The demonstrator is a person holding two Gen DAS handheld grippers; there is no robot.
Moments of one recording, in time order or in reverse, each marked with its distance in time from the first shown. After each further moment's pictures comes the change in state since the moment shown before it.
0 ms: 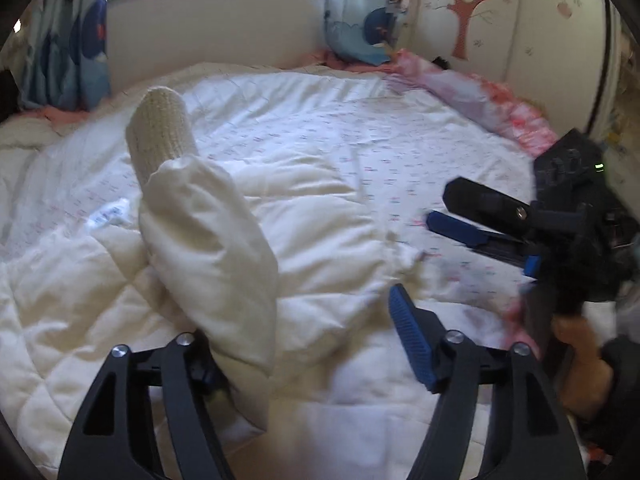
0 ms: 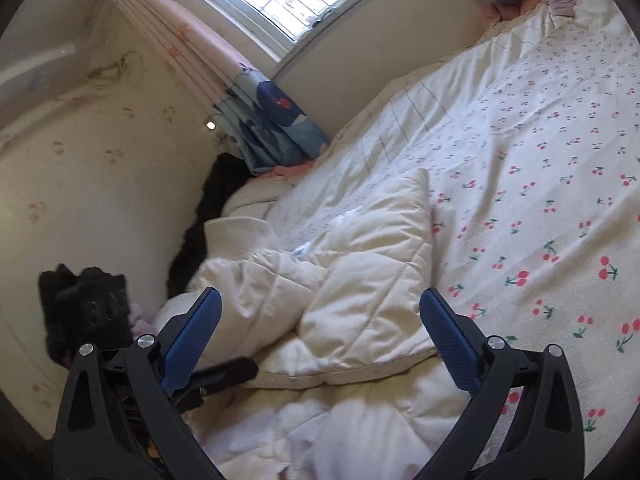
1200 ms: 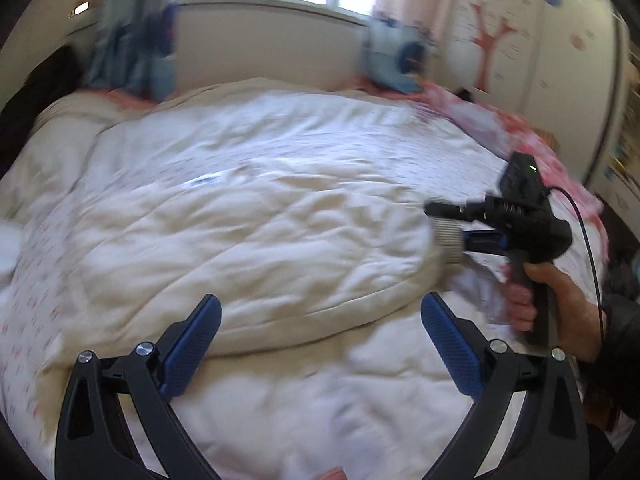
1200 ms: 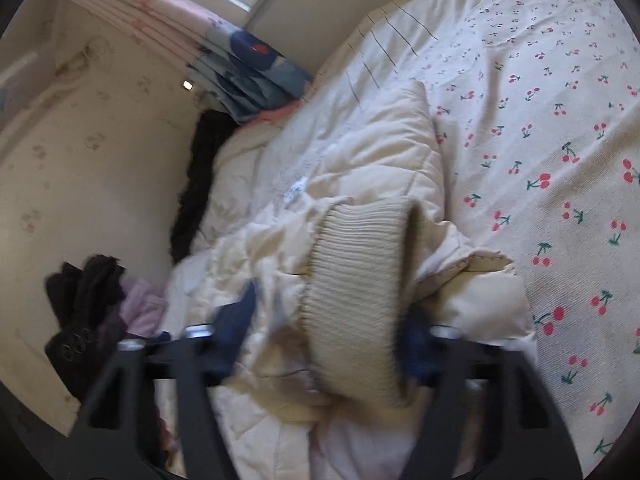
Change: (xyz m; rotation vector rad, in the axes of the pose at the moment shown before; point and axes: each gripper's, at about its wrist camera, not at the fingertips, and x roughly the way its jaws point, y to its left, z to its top) left arm -0.139 0.056 -0.075 -0.117 -0.081 0.151; right arm 0.023 -0.001 -0.012 0.120 0.236 -0.061
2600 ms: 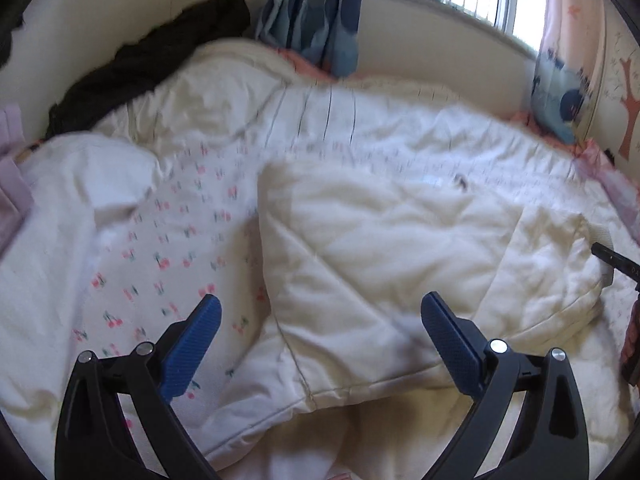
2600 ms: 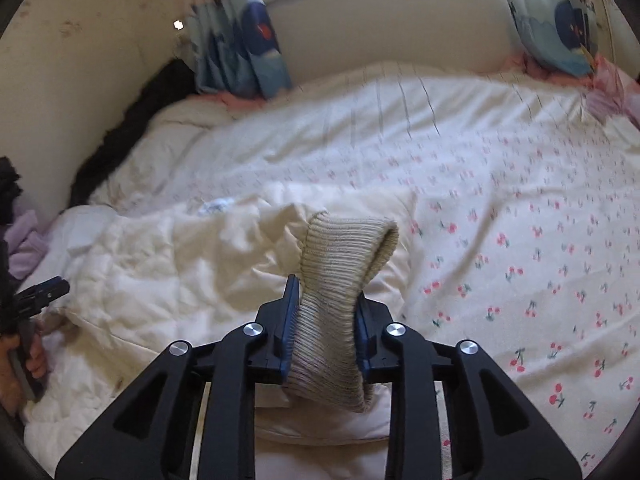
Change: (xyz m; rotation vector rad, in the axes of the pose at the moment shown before) left arm 0.036 0.143 -0.009 -0.286 0.026 0.411; right arm 0.047 0.027 0.044 -0.394 -0.042 -0.405
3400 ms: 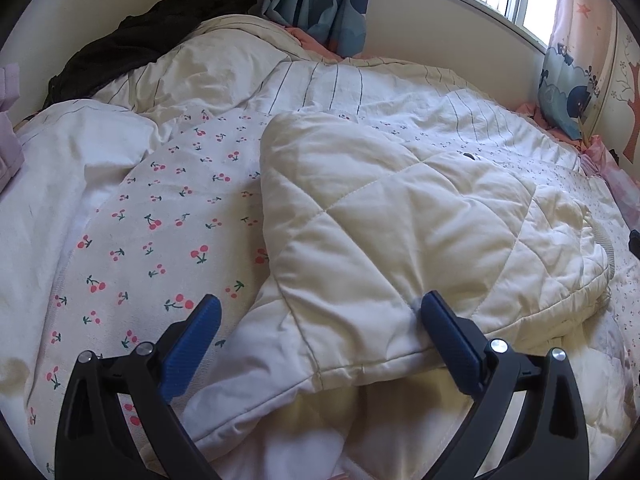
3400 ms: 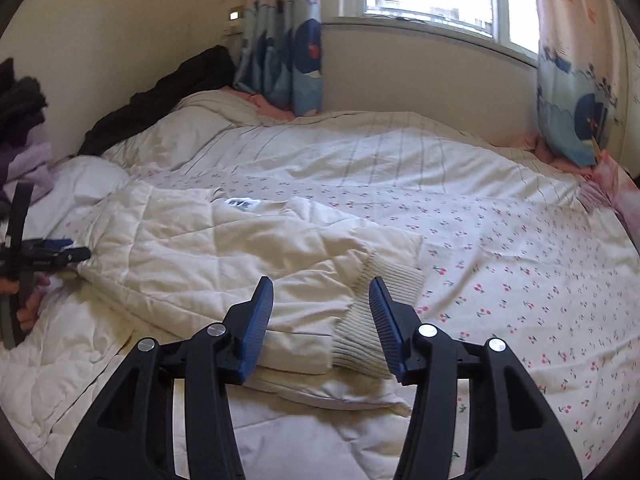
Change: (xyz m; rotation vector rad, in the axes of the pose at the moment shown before) left arm 0.008 0.006 -0.018 -0.042 0.023 -0.012; right arm -0.062 0.067 -0.017 -0.292 -0.104 -0.066
